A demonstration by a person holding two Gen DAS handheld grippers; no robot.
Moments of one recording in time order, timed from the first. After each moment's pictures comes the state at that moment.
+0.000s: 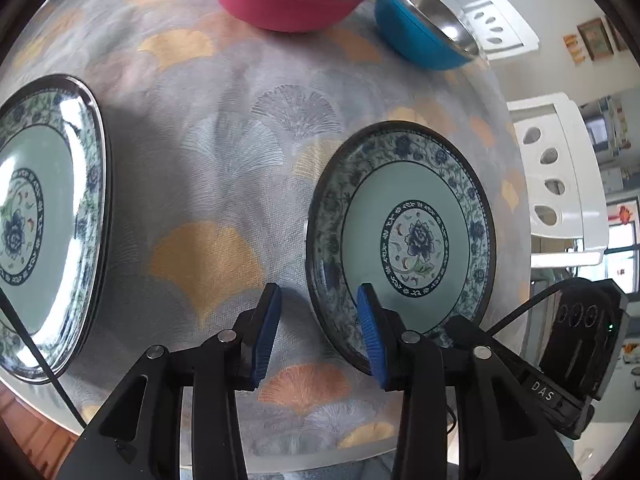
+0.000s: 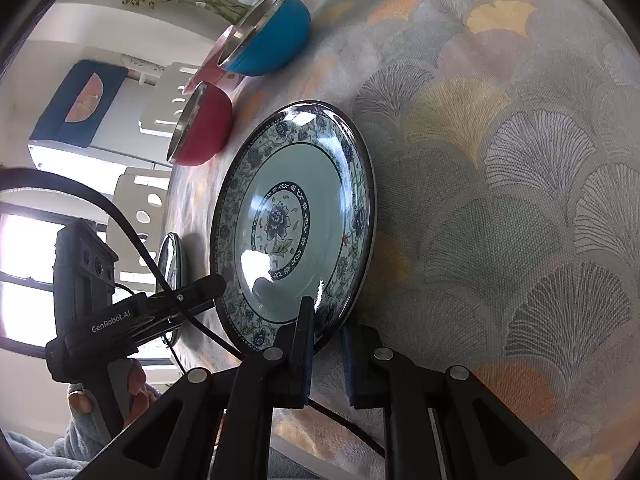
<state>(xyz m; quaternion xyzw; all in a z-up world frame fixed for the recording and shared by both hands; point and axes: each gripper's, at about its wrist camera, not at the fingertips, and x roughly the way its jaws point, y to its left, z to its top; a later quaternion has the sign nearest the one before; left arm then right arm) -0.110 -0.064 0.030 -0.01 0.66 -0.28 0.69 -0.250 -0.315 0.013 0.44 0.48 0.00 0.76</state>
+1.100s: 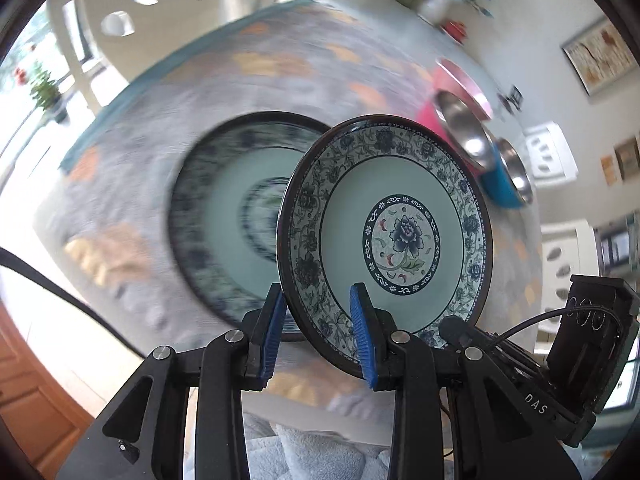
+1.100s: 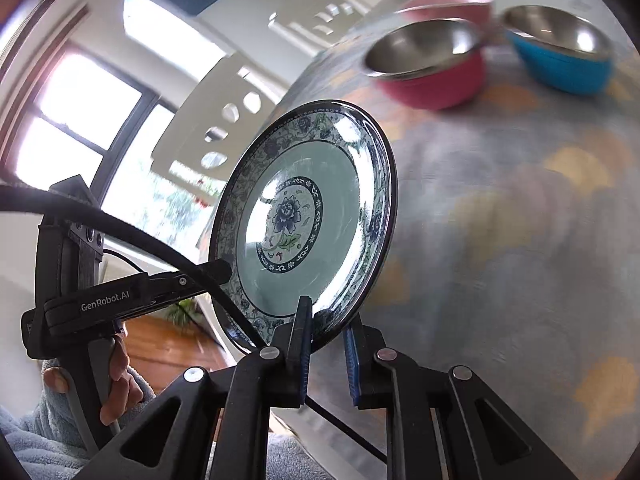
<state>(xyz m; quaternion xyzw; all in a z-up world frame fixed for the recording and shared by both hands) -0.094 0.118 0.080 -0.13 0.59 -0.14 0.78 -0.129 -0.178 0.052 0.25 0.49 0.20 0.81</state>
